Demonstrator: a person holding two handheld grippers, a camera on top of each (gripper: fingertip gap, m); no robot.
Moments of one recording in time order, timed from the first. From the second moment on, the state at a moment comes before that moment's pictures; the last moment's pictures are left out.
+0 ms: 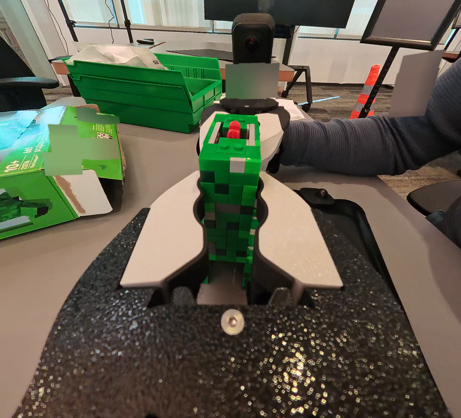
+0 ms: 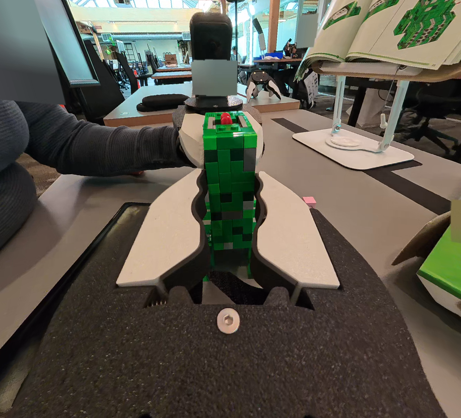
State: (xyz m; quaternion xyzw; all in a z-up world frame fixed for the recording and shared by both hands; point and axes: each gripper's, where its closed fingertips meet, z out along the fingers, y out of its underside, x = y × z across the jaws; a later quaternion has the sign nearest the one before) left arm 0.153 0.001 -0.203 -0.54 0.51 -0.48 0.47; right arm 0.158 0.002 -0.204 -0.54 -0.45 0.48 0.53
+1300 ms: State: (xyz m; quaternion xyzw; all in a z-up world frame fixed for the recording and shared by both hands) left arm 0.147 0.013 -0.183 -0.71 0.29 -0.24 0.59; right arm 0.153 0.000 -0.202 -0.56 -0.39 0.35 0.64
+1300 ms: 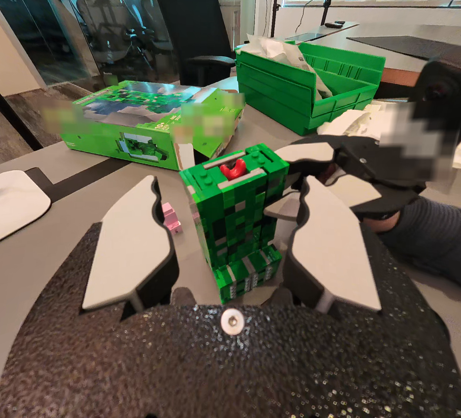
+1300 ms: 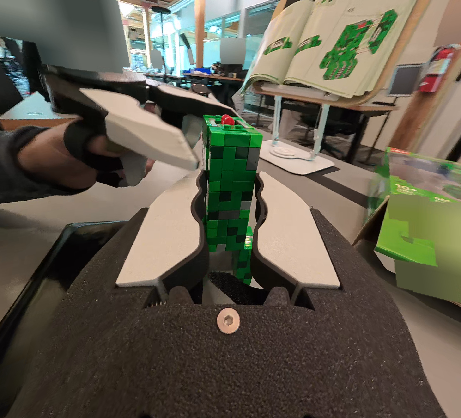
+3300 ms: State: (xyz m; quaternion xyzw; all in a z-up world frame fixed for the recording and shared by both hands) left arm 0.150 -0.005 -0.196 -0.59 0.54 -0.44 0.41; right arm 0.122 -0.003 -0.179 -0.44 -0.60 0.49 0.44
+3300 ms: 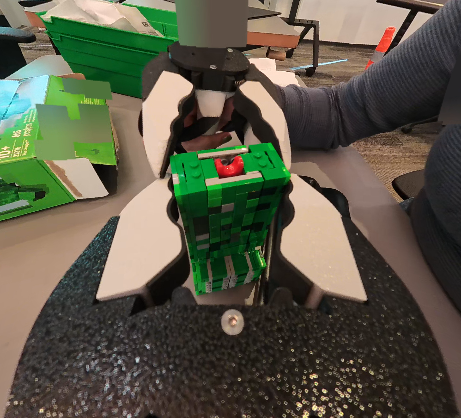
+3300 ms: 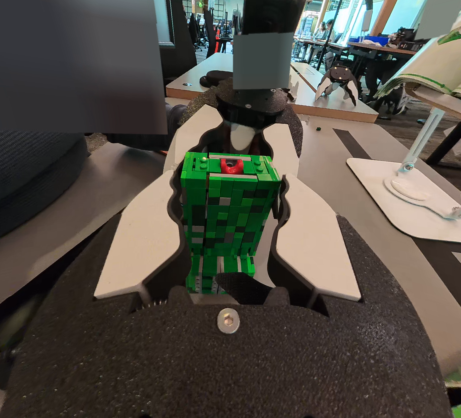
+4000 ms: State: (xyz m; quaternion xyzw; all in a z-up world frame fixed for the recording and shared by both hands) left arm 0.140 0.005 -0.205 -0.61 0.51 -0.40 0.45; right arm 0.122 -0.002 -0.181 -0.45 -0.60 0.49 0.46
